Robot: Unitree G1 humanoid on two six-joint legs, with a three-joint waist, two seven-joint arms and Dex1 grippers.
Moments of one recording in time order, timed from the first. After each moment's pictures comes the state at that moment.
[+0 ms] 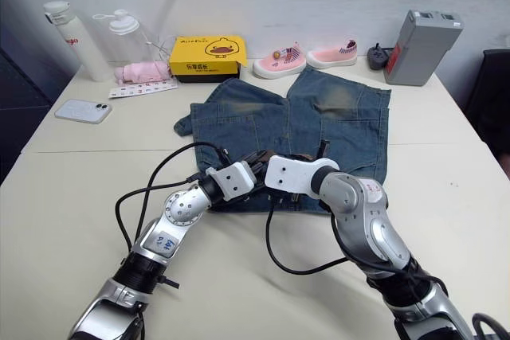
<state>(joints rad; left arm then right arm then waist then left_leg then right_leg) -0.41 0.26 -0.27 0.08 0.32 -0.23 -0.30 -0.45 -0.51 0.38 -0.48 -0.63 0.59 0.80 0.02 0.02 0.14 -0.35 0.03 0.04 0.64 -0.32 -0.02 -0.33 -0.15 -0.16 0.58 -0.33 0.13</state>
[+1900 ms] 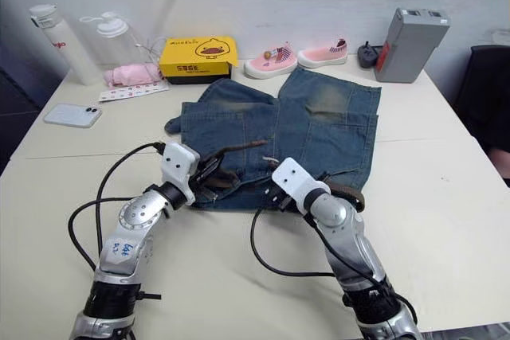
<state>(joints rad) -0.21 0.26 -0.05 -0.25 -0.07 0.38 -0.34 -0.32 -0.24 0.26 -0.37 -0.37 0.73 0.48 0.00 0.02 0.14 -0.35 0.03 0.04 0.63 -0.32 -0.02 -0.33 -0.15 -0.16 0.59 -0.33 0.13</state>
